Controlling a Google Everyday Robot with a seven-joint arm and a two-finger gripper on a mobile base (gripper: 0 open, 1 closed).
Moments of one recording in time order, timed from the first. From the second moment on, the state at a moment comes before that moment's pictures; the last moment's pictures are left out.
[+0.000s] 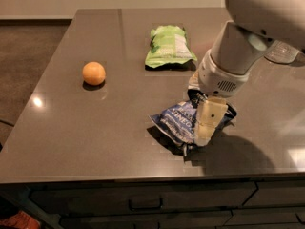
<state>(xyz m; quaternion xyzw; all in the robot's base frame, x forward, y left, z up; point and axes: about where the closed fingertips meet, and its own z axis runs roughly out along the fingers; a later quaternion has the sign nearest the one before) 0.470 -0.120 0.872 -0.67 0.73 0.07 0.12</state>
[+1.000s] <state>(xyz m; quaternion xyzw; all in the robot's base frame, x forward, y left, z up) 0.478 -0.092 0.869 -0.68 0.72 0.07 0.10</state>
